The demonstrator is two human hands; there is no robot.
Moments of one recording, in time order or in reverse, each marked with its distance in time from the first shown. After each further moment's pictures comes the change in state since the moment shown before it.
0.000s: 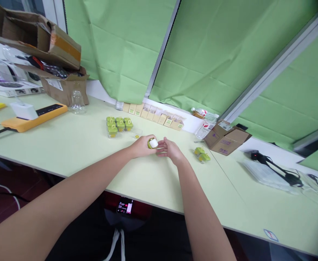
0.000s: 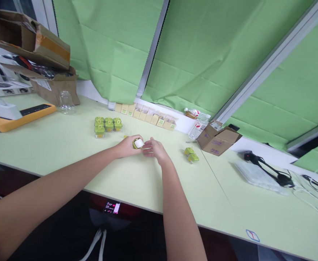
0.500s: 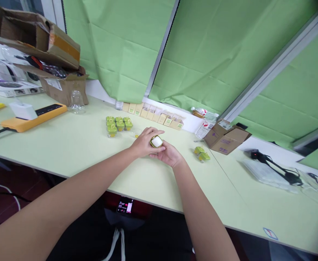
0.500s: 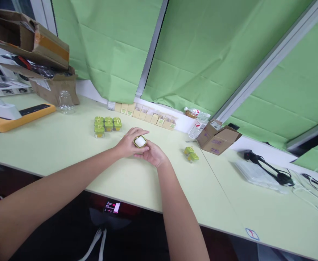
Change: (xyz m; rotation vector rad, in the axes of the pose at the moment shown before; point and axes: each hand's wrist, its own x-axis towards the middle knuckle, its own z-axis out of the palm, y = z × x) left_hand 0.002 0.012 -0.001 0.225 0.187 0.342; right_hand -0.013 -0.003 0.019 0.360 -0.417 0.062
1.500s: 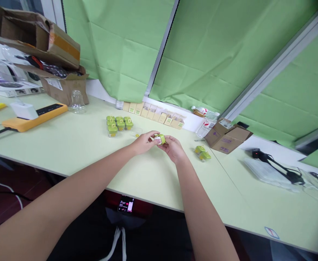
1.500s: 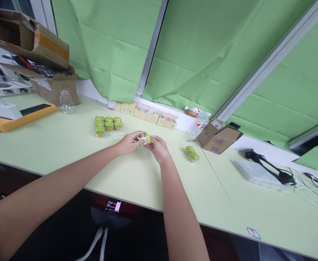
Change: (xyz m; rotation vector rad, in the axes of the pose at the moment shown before) left_hand 0.001 -0.016 0.006 -0.277 -0.147 -0.352; right_hand 0.005 -0.005 -0.015 -0.073 0.402 -0.279
